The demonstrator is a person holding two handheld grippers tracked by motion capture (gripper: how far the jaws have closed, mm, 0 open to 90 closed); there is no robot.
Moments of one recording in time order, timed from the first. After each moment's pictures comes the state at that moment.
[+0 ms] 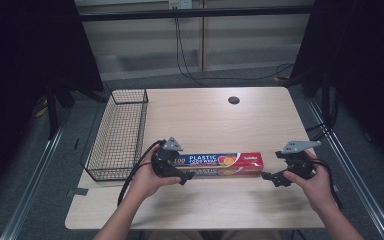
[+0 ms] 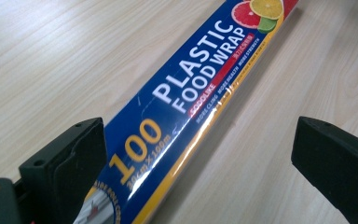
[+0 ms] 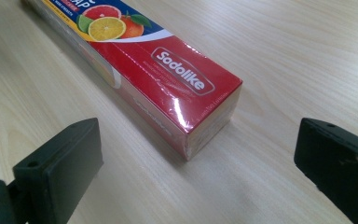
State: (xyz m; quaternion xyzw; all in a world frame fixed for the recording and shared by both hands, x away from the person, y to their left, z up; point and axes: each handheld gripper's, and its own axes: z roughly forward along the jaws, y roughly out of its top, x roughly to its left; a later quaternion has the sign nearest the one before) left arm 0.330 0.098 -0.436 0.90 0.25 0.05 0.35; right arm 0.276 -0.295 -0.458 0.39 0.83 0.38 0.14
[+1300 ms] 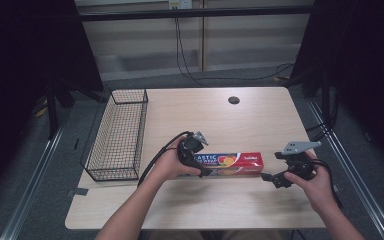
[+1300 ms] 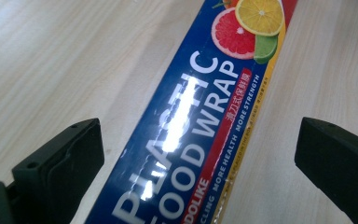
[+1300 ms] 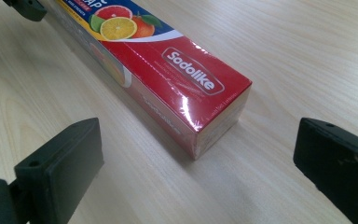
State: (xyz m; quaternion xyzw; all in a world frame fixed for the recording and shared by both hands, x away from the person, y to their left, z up) left arm 0.370 0.036 -0.454 0.94 0.16 -0.01 0.29; right arm 0.273 -0.294 -0.456 0.38 0.83 0.39 0.13
